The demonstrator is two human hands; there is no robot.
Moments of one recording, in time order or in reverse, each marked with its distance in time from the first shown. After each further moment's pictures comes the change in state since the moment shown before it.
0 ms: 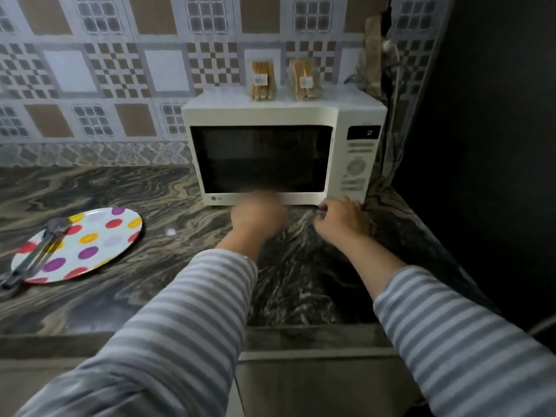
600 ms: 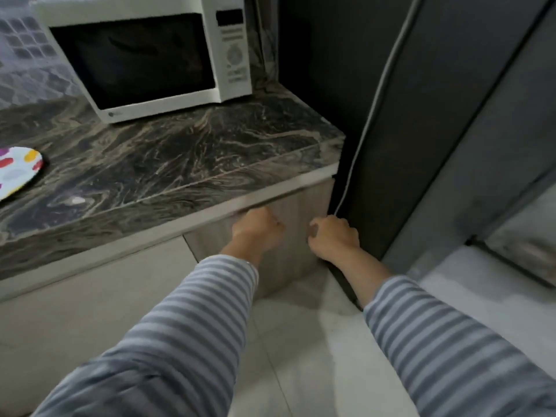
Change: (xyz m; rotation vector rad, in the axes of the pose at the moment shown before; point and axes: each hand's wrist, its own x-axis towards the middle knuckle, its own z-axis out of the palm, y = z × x) left_hand -0.311 0.001 0.080 0.106 -0.572 0.279; right_hand -0.372 0.108 0.018 0.001 -0.353 0.411
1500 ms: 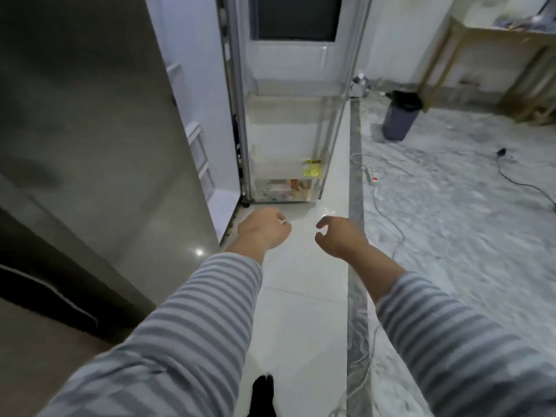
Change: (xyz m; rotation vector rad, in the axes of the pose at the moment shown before) left_hand -0.108 0.546 0.279 0.126 -0.400 0.791; right_hand -0.210 0.555 -0.090 0.299 0.293 0.840
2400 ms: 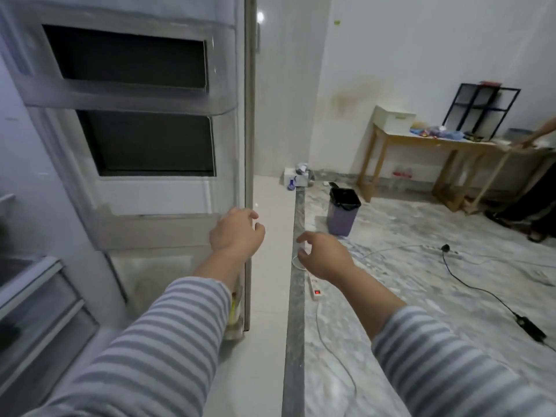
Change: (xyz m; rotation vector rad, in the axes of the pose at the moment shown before) left_hand 0.413 0.402 -0.056 -0.082 0.470 0.180; right_hand 0.396 0.219 -0.337 0.019 0.328 -0.139
